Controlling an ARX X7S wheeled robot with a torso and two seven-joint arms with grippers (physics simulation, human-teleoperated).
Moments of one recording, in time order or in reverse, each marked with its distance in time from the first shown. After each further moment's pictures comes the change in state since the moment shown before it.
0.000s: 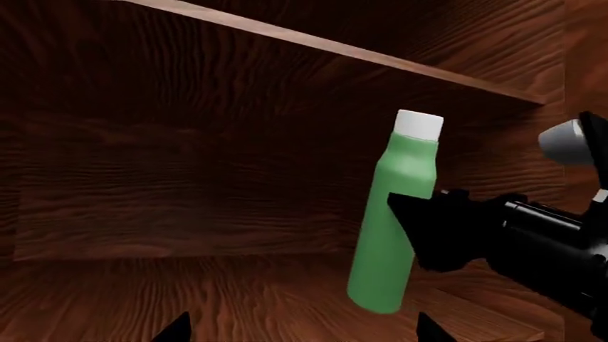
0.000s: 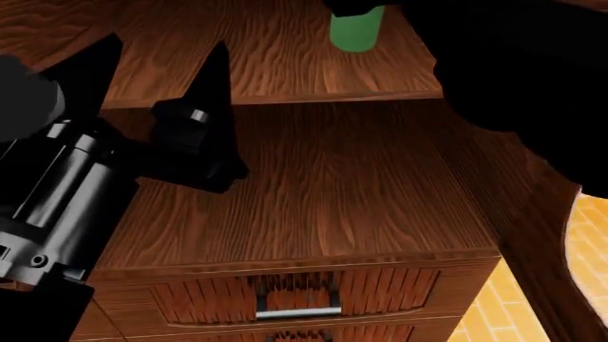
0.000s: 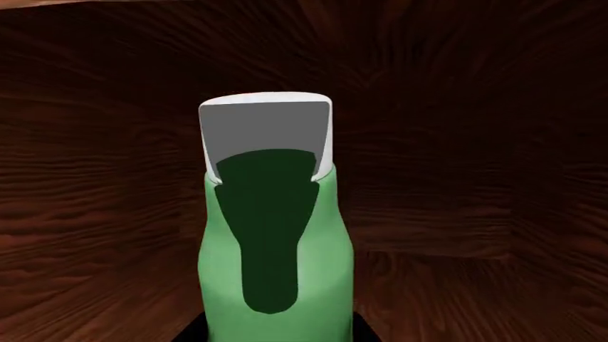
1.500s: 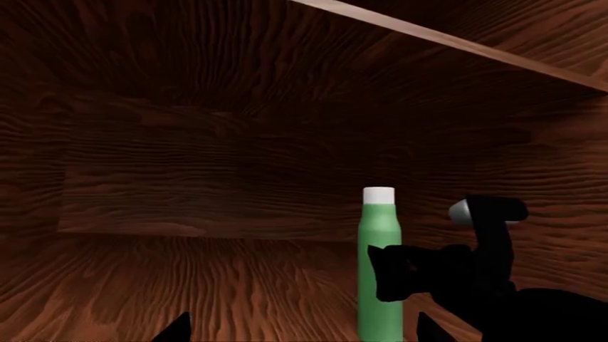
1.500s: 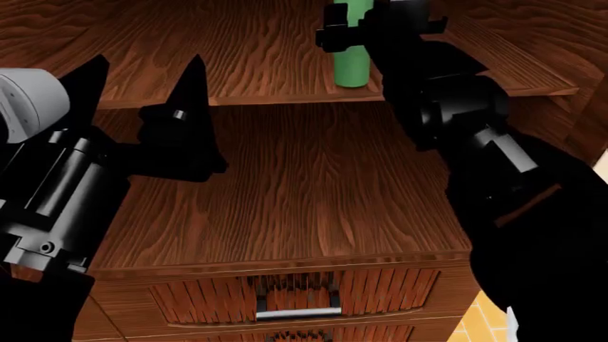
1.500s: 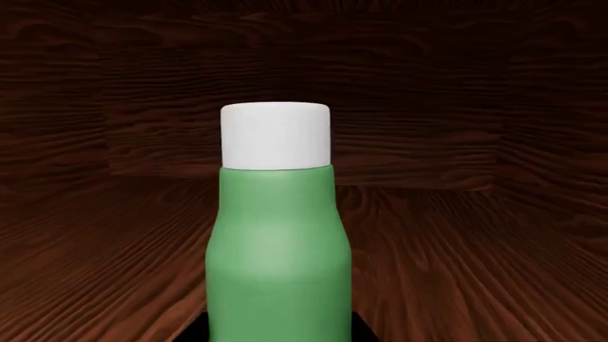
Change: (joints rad) left arm 0.137 -0.026 -0.033 -0.038 0.127 0.045 0.086; right arm -0.033 -0.544 -0.055 1.246 -0.325 -0.272 -0.593
